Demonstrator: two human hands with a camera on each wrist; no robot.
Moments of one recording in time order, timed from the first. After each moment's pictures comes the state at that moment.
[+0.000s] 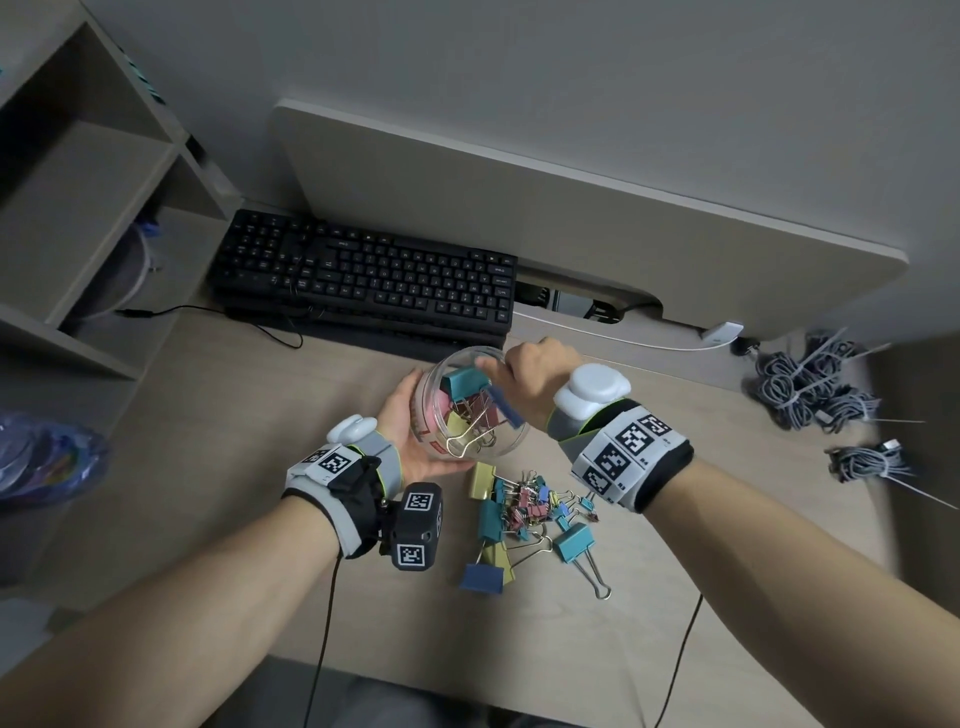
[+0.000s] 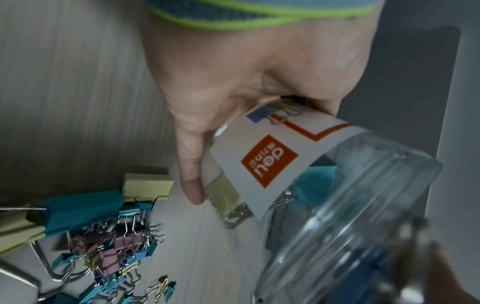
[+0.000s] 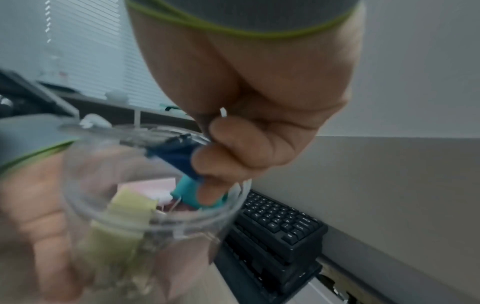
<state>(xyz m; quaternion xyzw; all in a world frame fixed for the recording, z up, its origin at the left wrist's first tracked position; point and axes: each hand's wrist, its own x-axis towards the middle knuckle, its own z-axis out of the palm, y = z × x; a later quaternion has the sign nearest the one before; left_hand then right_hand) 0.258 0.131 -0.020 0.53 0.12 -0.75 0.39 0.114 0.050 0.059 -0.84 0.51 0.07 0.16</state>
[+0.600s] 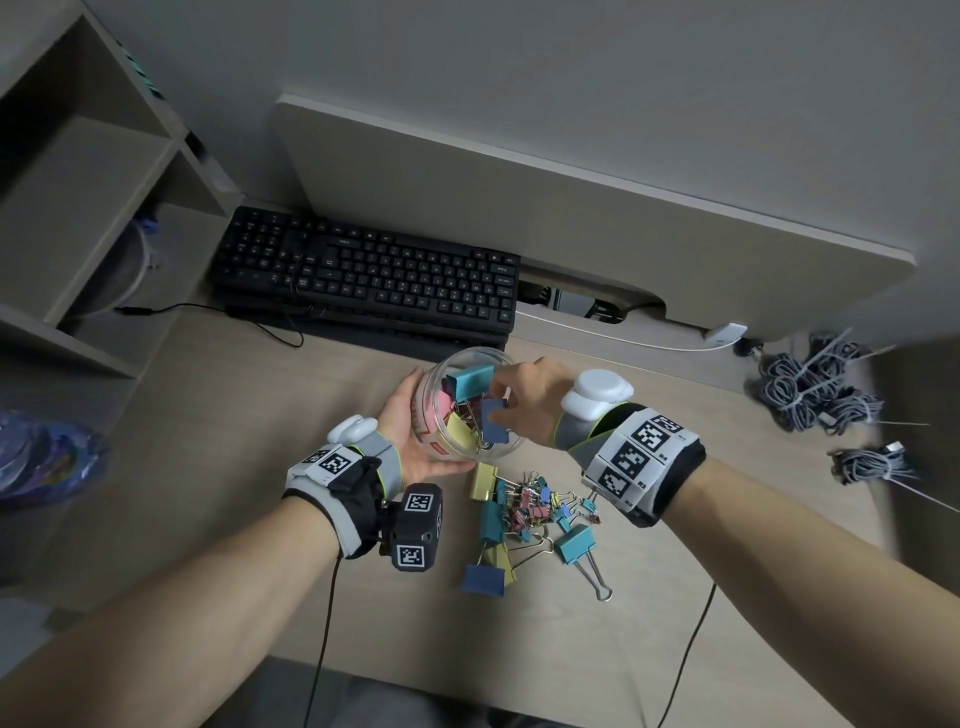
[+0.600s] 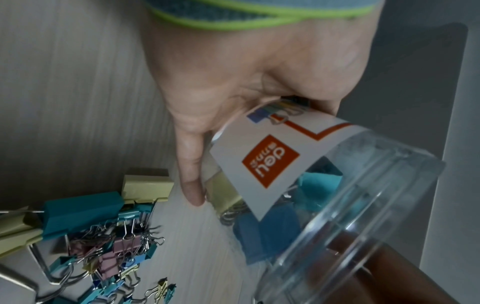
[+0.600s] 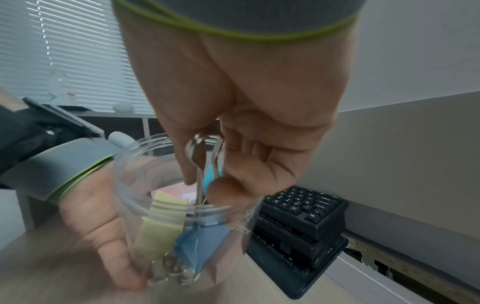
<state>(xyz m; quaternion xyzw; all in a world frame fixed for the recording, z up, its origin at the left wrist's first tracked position) 0.261 0.130 -0.025 0.54 0.12 -0.74 0.39 0.111 0.054 0.058 -0.85 0.44 0.16 0.24</state>
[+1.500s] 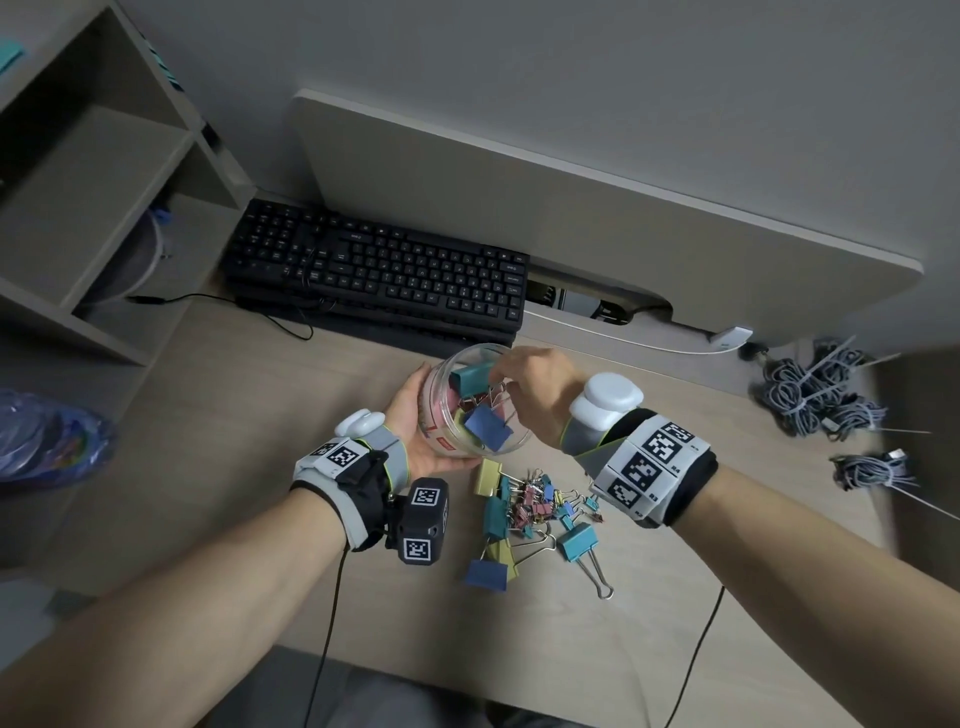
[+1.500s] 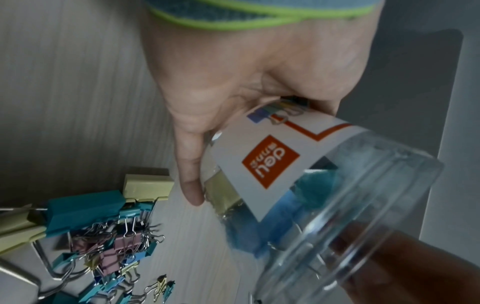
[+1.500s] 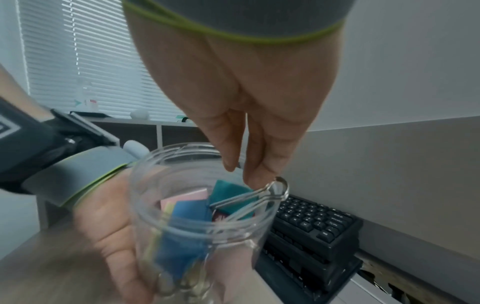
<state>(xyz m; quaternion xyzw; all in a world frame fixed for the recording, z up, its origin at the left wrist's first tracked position) 0.259 0.135 -0.013 0.53 0.12 -0.74 0.40 0.113 0.062 0.064 -0.89 0.40 0.04 0.23</state>
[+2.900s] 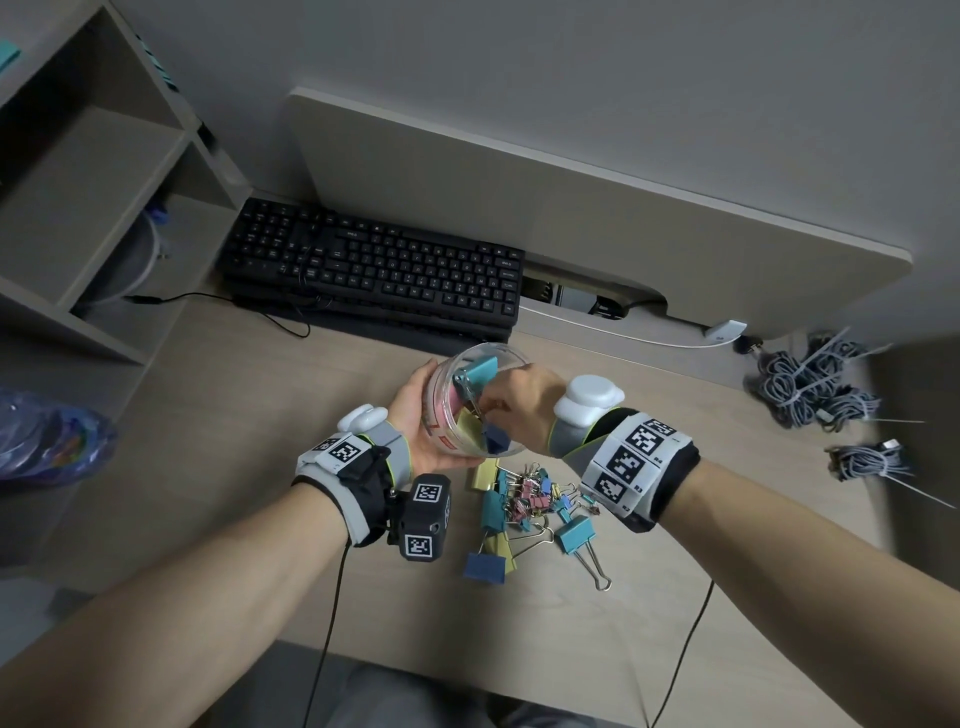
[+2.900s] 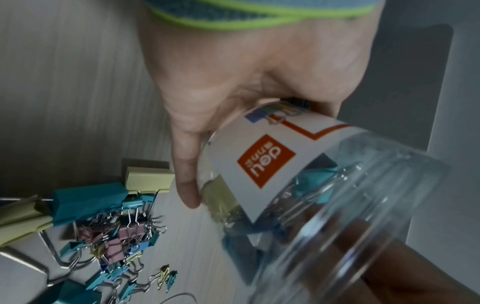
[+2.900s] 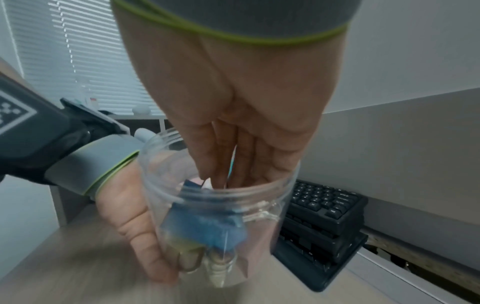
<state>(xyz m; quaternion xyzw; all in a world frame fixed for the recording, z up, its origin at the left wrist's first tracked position) 0.252 0.136 -0.014 0.52 0.11 -0.75 0.39 0.111 0.073 0.061 -0.89 0.36 0.16 0.24</state>
